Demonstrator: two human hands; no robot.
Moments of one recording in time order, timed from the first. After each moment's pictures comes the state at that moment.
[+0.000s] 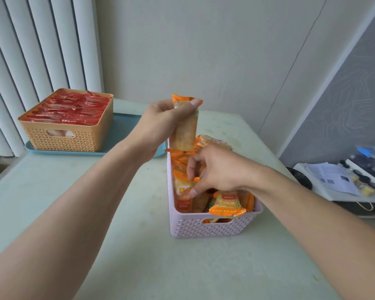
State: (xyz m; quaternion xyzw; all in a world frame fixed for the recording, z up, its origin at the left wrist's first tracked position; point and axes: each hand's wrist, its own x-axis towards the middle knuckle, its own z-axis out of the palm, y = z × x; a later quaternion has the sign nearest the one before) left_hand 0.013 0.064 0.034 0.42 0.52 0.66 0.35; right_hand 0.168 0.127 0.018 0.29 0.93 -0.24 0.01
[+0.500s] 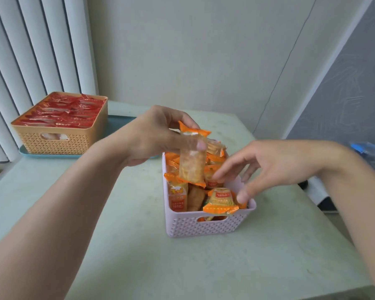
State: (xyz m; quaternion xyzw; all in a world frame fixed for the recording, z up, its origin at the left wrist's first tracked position) left_hand 0.014 0.041 0.042 0.58 0.51 0.51 0.38; right_hand 0.245 0.143 0.081 0.23 0.92 -0.29 0.15
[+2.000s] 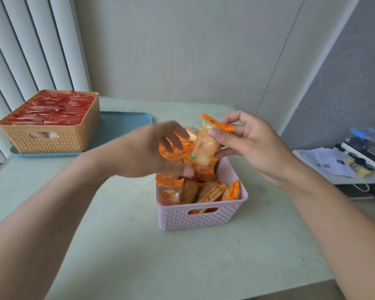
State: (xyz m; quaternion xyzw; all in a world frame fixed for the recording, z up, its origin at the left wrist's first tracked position) left_hand 0.024 0.028 0.026 0.67 0.65 0.29 0.22; right_hand 0.236 0.139 0.032 0.24 0.75 -0.53 -0.33
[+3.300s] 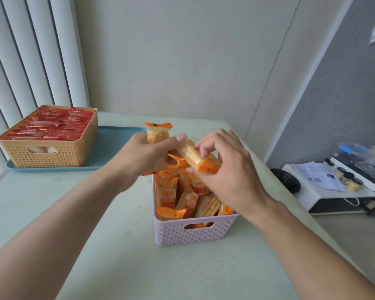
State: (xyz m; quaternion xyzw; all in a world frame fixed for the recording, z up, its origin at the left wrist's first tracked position) left_hand 0.031 0.042 0.022 0.46 0.58 0.56 0.37; right_hand 0.219 0.110 0.017 0.18 0.88 -0.07 -0.44
